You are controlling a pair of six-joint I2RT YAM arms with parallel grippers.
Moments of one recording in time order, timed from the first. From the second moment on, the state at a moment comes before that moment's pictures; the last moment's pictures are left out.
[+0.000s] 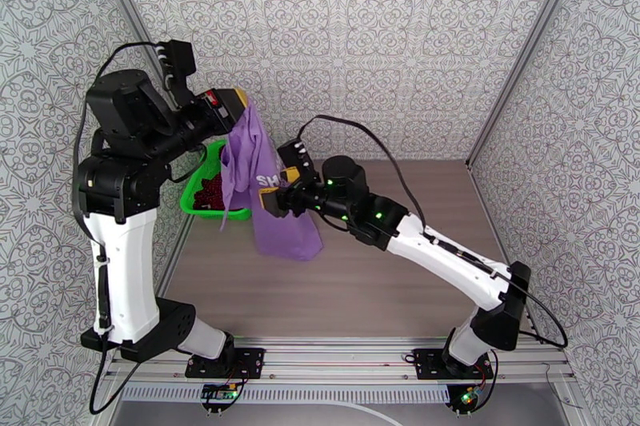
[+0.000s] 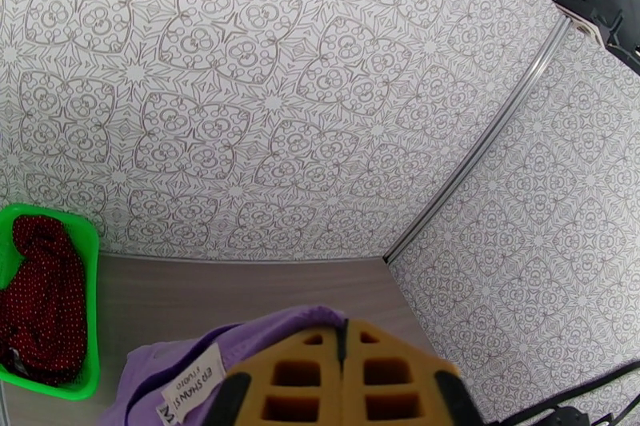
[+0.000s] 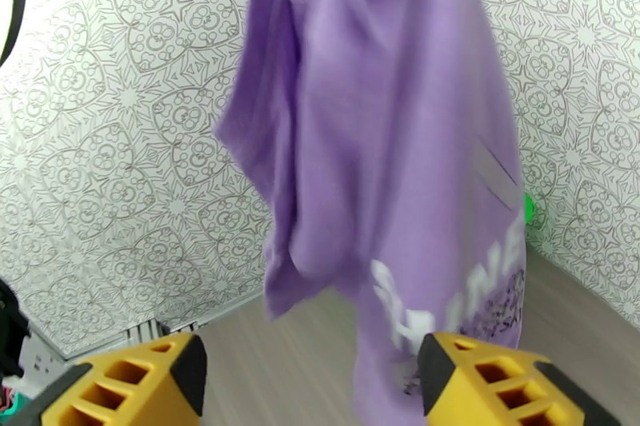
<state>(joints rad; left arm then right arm) -0.22 1.53 2.43 -0.98 0.29 -0.50 1.00 1.68 1.78 -0.21 -0.05 0.19</state>
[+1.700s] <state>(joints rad) -1.14 1.18 0.86 -0.20 -0.65 -0.06 0.70 1.84 2.55 -0.94 0.21 0.20</state>
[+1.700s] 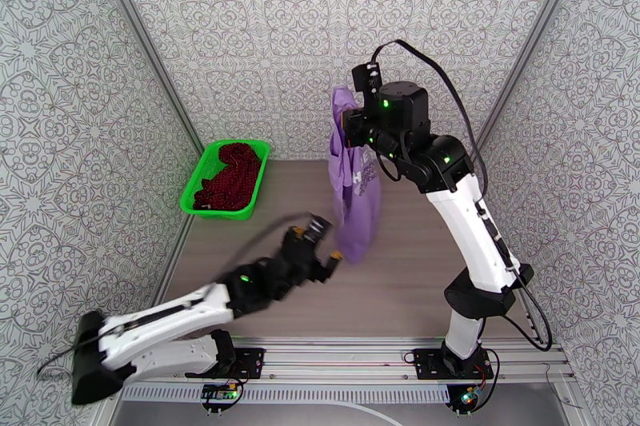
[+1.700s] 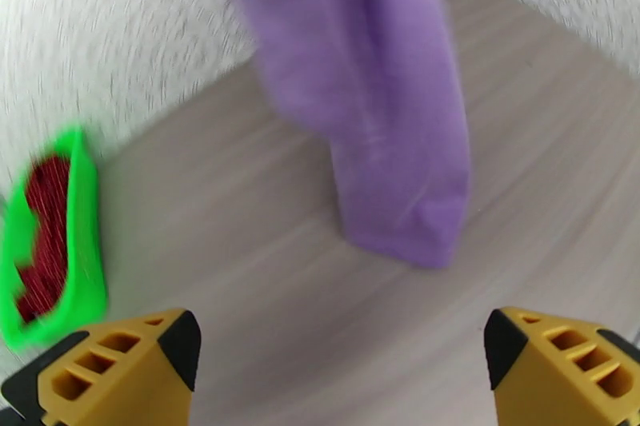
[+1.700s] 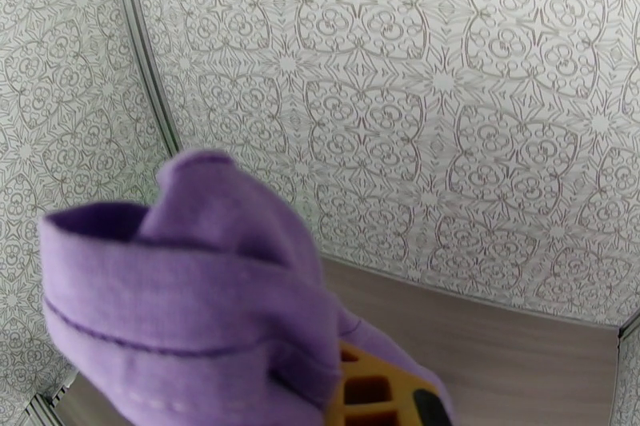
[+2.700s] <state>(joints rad) -0.82 1.12 0.84 0.01 -0.22 -0.30 0.70 1.77 2.35 -0.91 0.21 0.24</state>
